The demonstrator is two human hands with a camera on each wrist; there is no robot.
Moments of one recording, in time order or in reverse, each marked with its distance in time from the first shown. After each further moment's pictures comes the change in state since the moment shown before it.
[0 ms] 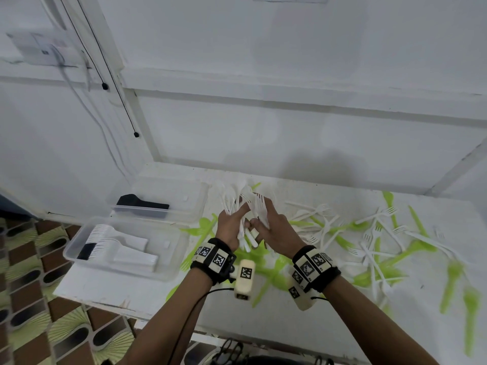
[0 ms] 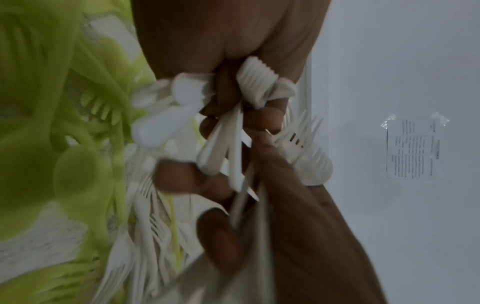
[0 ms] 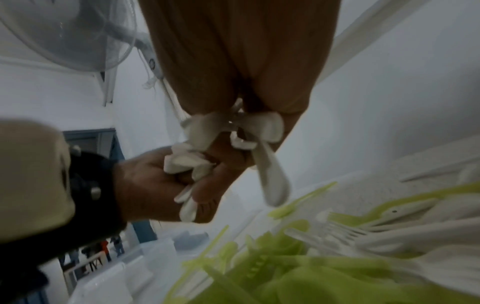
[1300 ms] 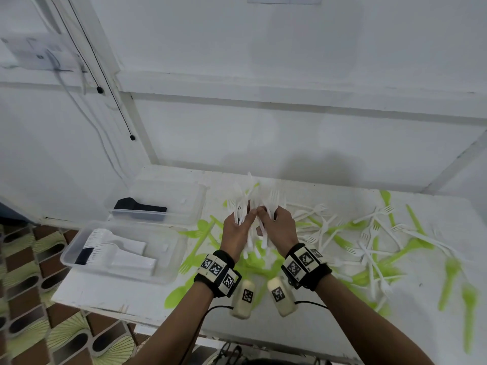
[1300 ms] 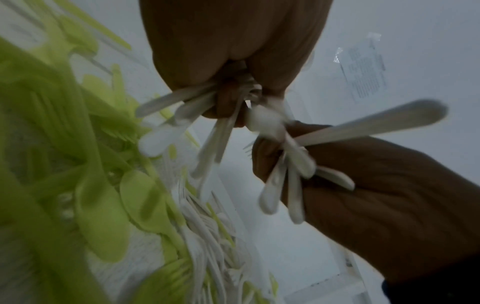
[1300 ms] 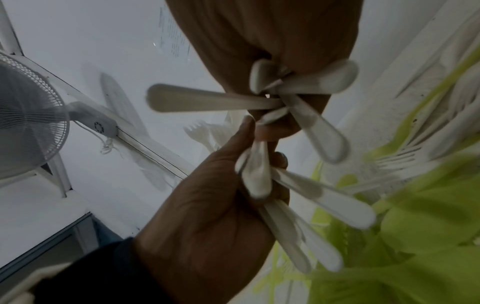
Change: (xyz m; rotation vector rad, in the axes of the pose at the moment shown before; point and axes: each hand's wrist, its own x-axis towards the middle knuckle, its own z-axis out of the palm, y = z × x) left_hand -0.020 -0.018 0.003 0.270 -0.101 0.260; right_hand 0.009 0.004 0.008 0.279 0.450 0.360
